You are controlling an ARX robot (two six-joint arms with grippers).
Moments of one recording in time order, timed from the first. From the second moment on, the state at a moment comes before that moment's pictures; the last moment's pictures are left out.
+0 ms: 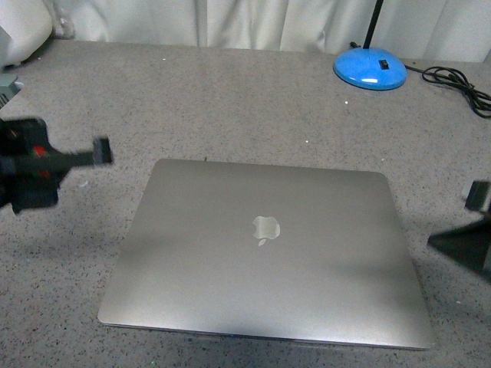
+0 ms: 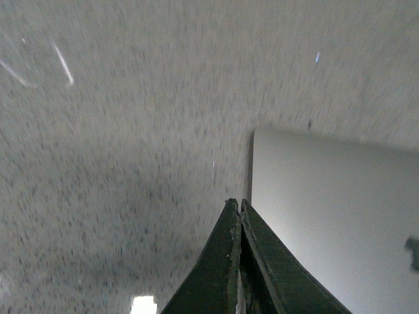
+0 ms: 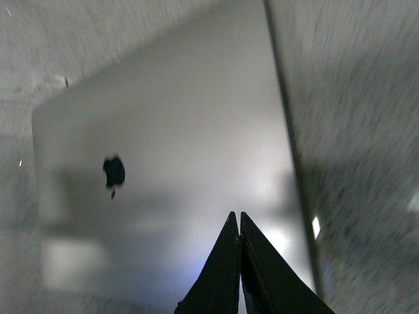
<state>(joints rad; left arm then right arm) -0.28 1.47 0.45 0.44 -0.19 -0.28 0.19 1.46 0.37 0.34 -0.22 0.57</state>
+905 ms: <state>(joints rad) 0.00 0.38 0.09 0.29 0.00 -0.04 0.20 0.40 0.00 0.39 0.19 0.03</state>
